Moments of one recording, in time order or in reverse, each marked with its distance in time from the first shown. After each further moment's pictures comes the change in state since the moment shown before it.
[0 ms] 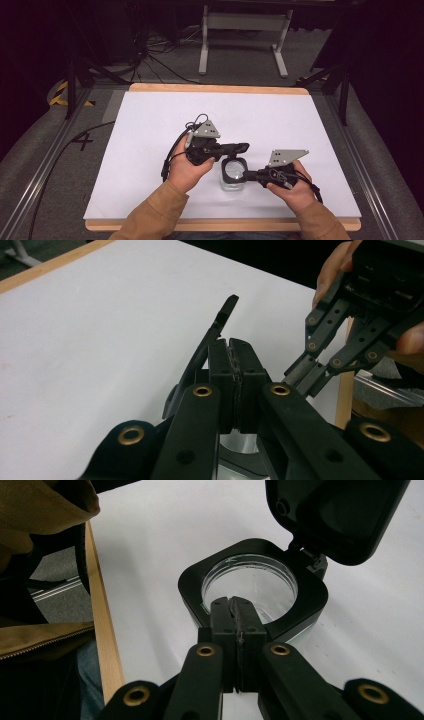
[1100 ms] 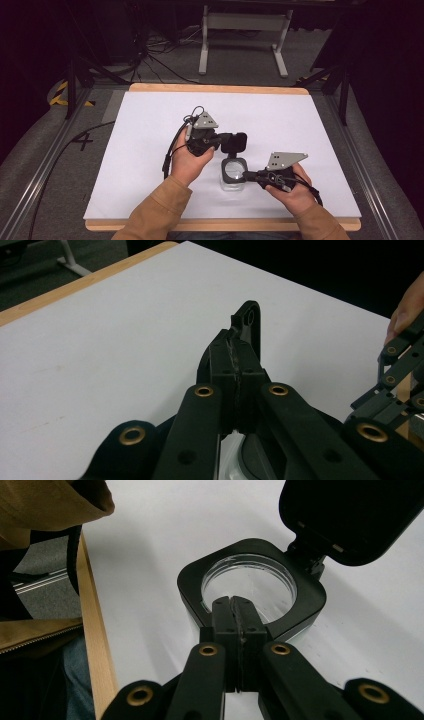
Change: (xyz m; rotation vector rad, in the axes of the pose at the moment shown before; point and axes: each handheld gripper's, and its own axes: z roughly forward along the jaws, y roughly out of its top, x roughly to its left) left arm 0.017 0.003 0.007 -0.043 0.110 -0.037; right arm 0.008 0.000 0.001 0.008 -0.046 -0.037
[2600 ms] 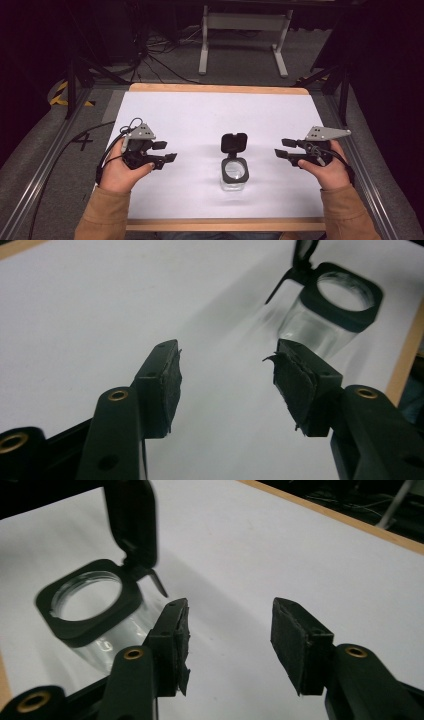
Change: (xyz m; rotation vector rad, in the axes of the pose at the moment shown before) left arm 0.058 -0.076 -0.110 0.161 0.099 -0.090; right arm -0.078 -0.006 -0.071 -0.053 -0.231 0.132
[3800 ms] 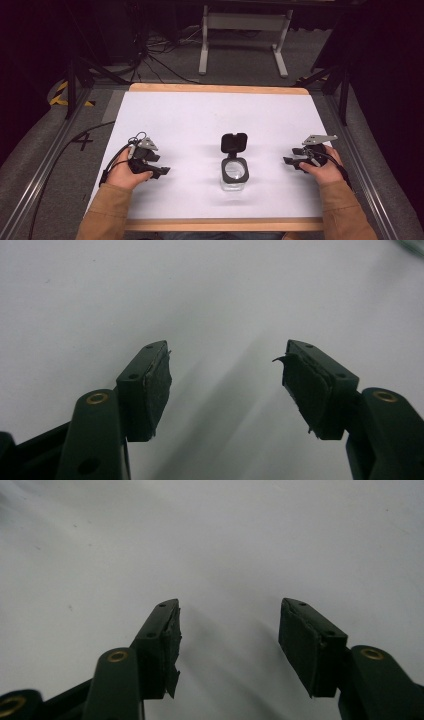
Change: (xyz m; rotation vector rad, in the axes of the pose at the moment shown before) left arm 0.034 -0.049 0.051 0.247 -0.002 -0.010; right arm -0.060 -0.075 0.041 0.233 -0.137 0.084
